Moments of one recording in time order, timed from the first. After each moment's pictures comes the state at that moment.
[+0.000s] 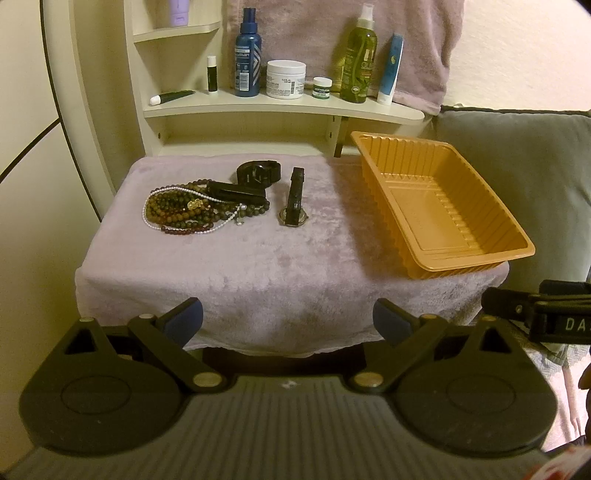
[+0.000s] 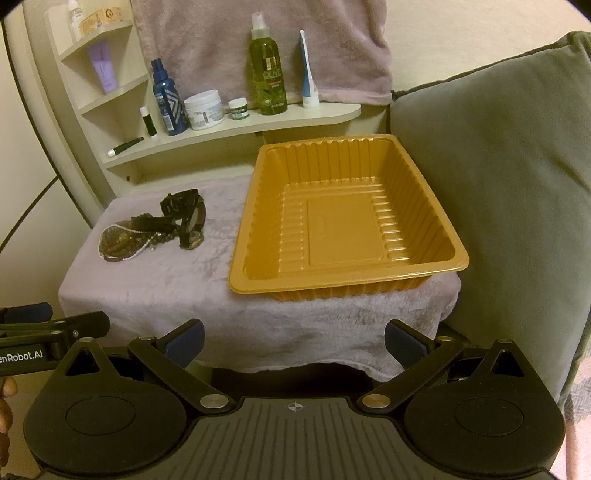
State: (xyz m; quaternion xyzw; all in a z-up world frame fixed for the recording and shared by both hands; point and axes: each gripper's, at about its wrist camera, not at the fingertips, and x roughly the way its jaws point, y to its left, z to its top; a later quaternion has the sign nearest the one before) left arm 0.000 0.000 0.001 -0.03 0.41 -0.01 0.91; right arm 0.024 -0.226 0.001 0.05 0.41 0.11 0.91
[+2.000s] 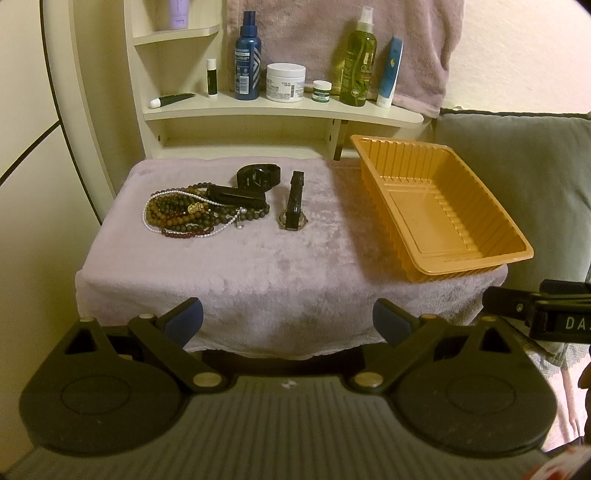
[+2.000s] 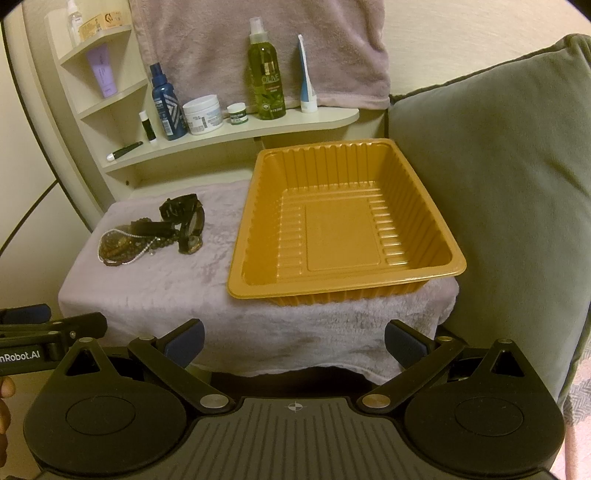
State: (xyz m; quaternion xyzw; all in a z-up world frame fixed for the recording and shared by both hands) left arm 0.001 -0.002 0.006 -0.03 0.41 -0.01 0.91; right arm 0.022 -0.228 0.003 0.05 0.40 0.11 0.91
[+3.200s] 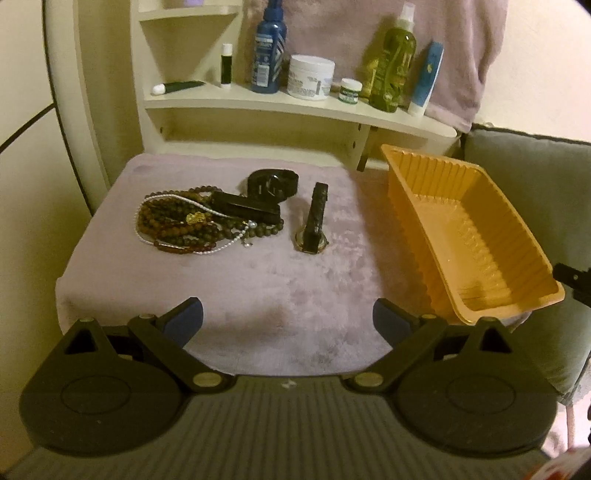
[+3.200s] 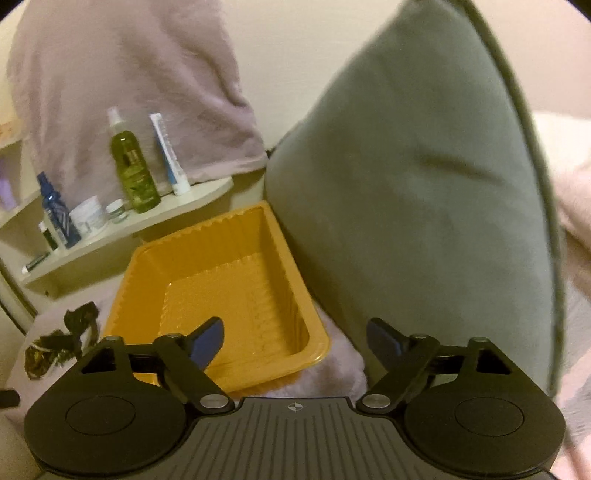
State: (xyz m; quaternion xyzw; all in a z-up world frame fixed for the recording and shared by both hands) left arm 0.056 0.018 -0.024 -0.06 0.41 0.01 0.91; right arm 0.085 -0.344 -0.039 0.15 0.30 0.01 0.94
